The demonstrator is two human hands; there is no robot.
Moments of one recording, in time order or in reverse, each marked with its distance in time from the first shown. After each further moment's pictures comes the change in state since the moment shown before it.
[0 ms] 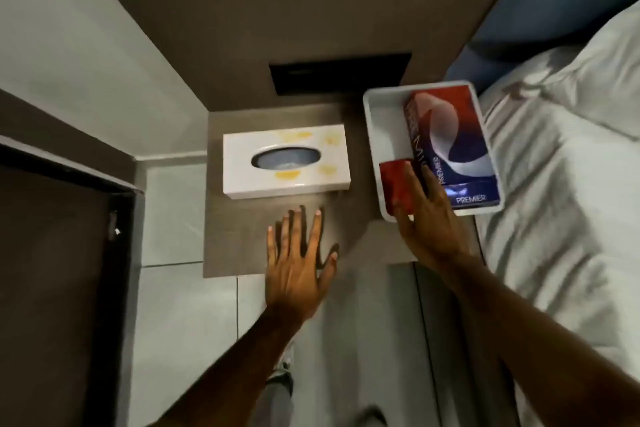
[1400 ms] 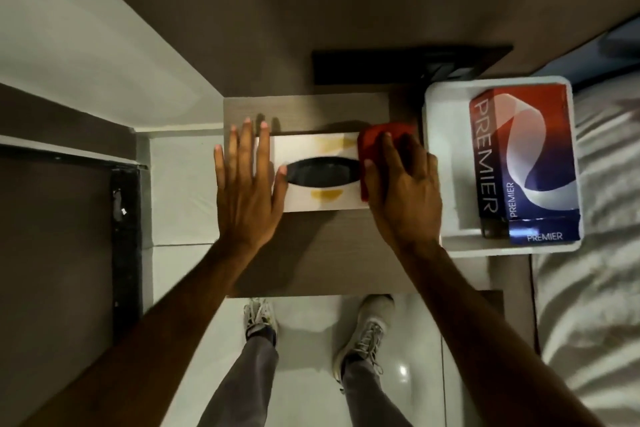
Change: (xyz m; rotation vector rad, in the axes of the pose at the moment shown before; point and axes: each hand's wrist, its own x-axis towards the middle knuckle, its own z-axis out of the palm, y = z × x) left_hand 0.164 -0.144 -0.050 0.071 0.206 -0.085; right_hand 0.109 -0.119 0.053 -0.092 0.022 0.030
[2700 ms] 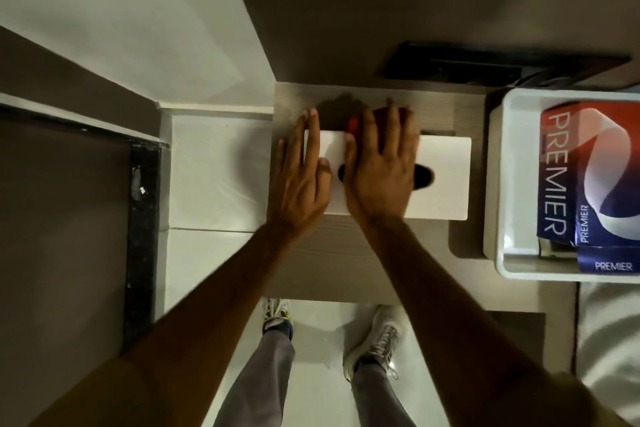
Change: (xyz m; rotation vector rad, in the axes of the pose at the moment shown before) left_hand 0.012 -0.023 0.025 -0.465 -0.052 0.034; right_hand 0.031 -0.114 0.082 -0.072 0.170 -0.111
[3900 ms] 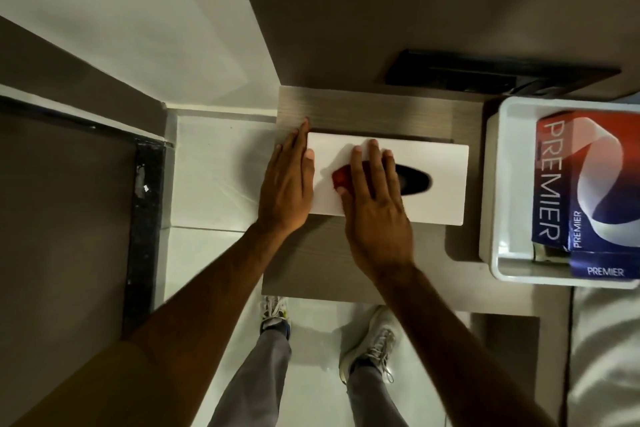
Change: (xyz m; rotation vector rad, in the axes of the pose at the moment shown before) left_hand -0.004 -0.014 -0.003 -0.180 -0.015 -0.200; right_hand -0.054 0.012 -0.028 0.079 -0.356 -0.107
